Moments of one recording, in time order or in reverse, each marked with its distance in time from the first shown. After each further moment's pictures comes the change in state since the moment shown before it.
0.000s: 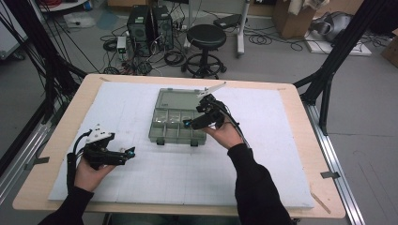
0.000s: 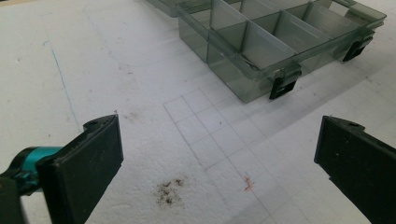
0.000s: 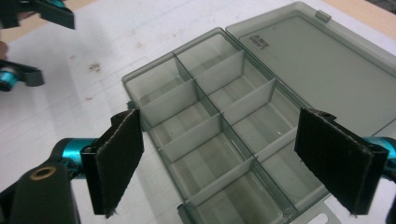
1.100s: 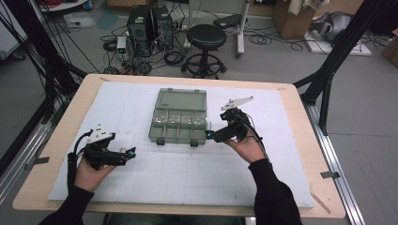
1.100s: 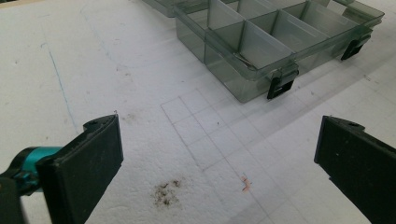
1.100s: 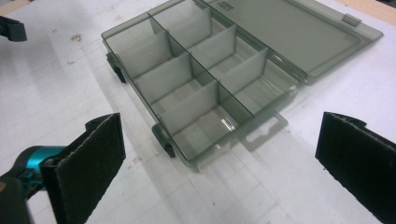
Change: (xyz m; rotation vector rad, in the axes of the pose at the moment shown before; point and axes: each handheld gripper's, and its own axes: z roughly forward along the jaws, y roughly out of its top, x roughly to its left) left arm -0.002 0.001 0.000 0.006 -0.003 0.012; right arm -0.013 -0.061 -0.043 -0.033 -0.078 0.039
